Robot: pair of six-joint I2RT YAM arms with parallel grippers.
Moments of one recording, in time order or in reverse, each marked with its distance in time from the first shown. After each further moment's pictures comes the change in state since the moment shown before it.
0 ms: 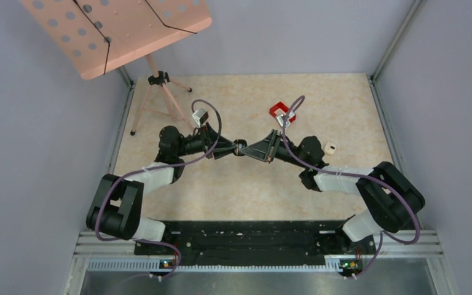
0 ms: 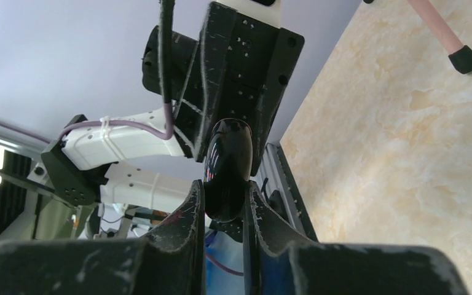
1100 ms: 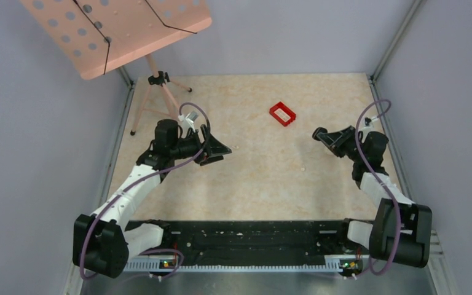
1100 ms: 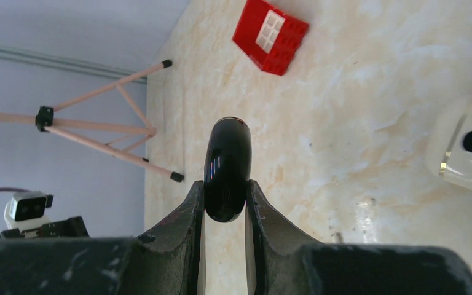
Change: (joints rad) left arm 0.006 -0.302 0.188 -1.110 -0.285 0.685; right arm -0.818 -0.315 -0.101 -0.713 -0.042 -0.350
